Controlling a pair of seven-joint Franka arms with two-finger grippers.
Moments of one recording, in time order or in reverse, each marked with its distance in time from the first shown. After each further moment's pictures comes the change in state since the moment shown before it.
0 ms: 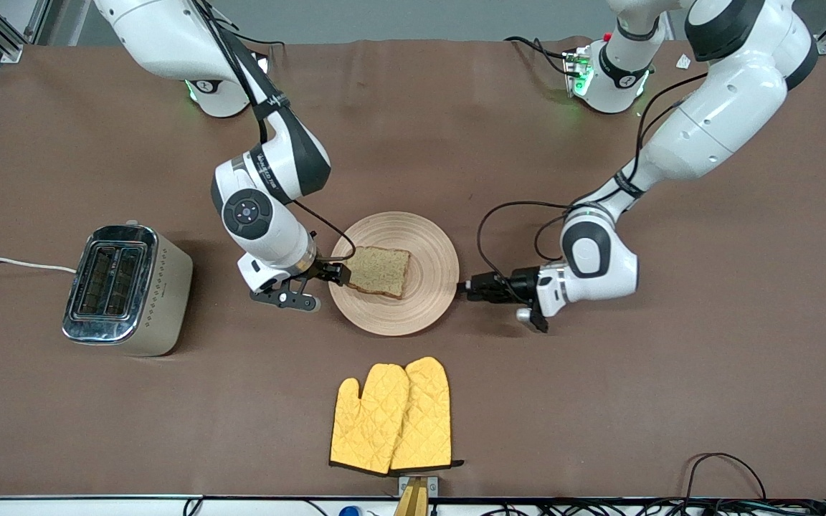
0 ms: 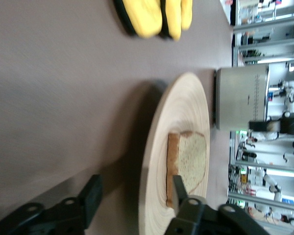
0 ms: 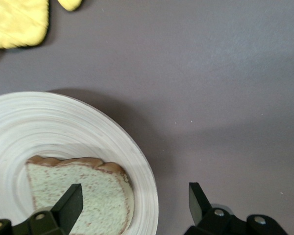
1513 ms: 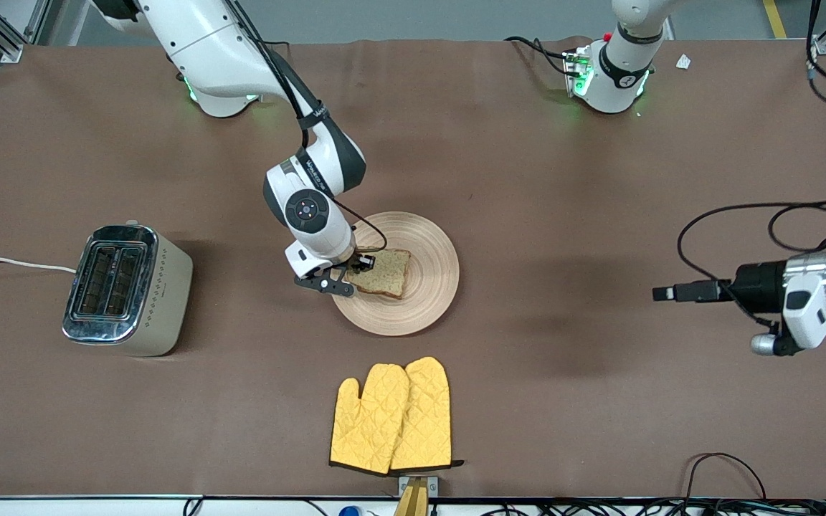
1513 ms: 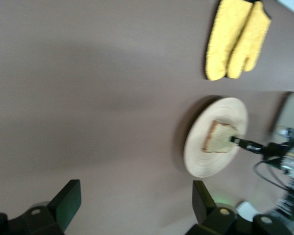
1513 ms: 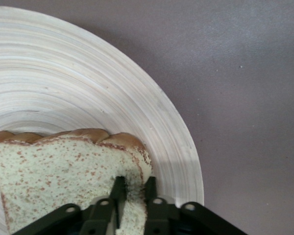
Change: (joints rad) left arm 0.368 -0.403 -0.026 0.354 0.883 -0.793 -0.946; right arm 0.109 0.100 -0.005 -0.028 0.000 0.093 0.135
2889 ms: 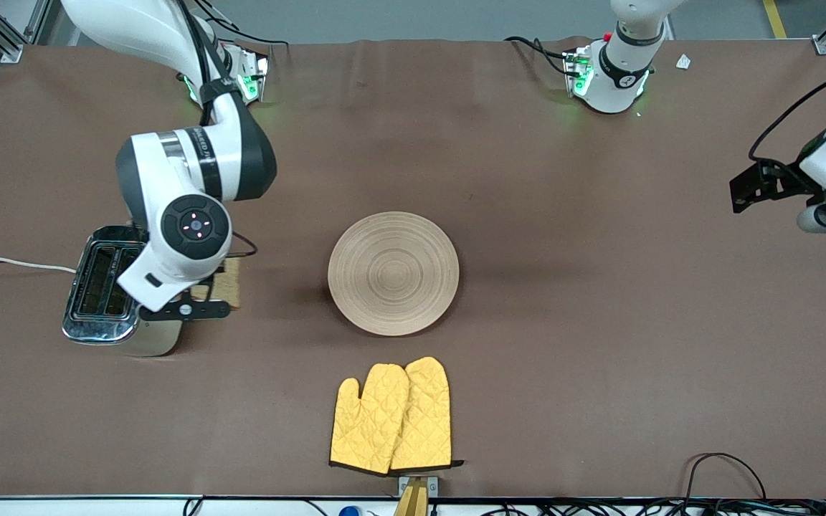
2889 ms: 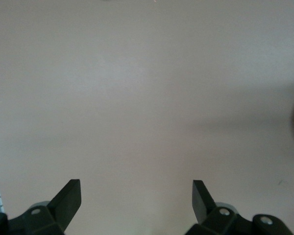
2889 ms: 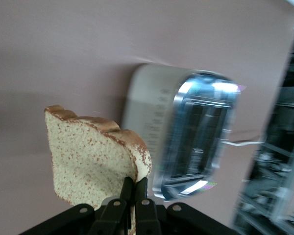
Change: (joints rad) left arm -0.150 -0.349 0.034 0.079 0.455 -0.271 0.019; right arm -0.104 -0.101 -0.176 0.457 -0.522 -0.885 -0.551
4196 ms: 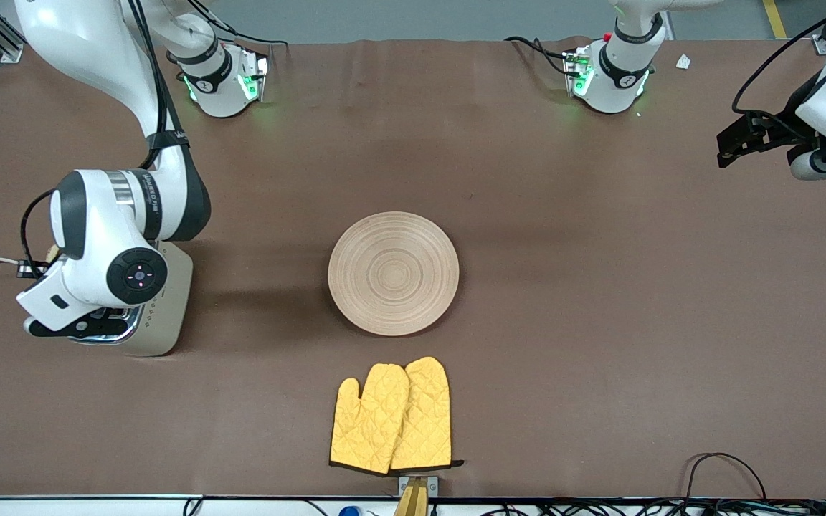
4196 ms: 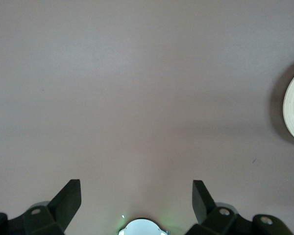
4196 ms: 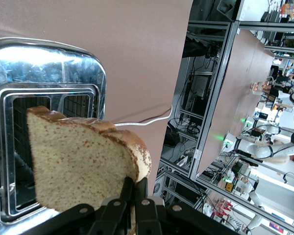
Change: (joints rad) left arm -0.439 -0.172 0.525 -0.158 -0.191 -0.023 -0.016; right arm -0.102 0.010 -0.057 -0.110 -0.308 -0.005 0.019
